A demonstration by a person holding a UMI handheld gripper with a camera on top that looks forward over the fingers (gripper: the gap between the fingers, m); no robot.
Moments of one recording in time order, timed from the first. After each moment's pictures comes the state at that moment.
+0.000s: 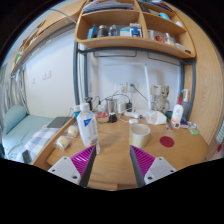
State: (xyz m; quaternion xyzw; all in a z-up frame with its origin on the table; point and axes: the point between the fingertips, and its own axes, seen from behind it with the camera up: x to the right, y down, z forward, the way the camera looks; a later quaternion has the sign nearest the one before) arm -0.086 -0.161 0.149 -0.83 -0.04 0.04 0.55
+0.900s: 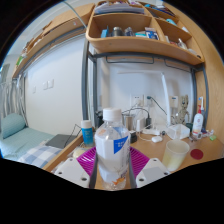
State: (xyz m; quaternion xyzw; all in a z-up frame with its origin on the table) arm -0.237 -0.028 0.115 -0.76 -0.04 0.06 0.65
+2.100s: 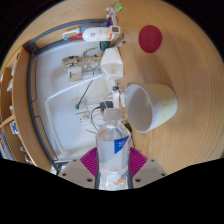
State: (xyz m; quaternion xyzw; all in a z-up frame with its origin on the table) arm -0.126 0.031 0.144 -0.55 0.57 0.52 0.32
